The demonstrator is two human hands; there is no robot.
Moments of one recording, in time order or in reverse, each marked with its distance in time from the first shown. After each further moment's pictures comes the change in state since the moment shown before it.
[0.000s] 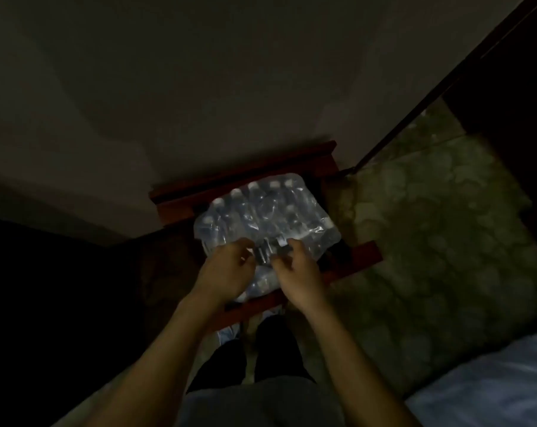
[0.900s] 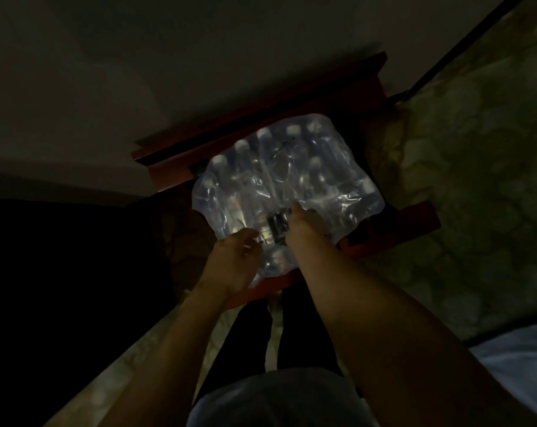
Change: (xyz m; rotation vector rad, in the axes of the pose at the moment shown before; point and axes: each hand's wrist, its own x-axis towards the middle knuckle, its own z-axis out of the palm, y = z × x) left_hand 0.067 -0.047 0.059 -0.060 -0.078 -0.294; right_hand 0.157 0.081 0.053 0.201 0.063 0.635
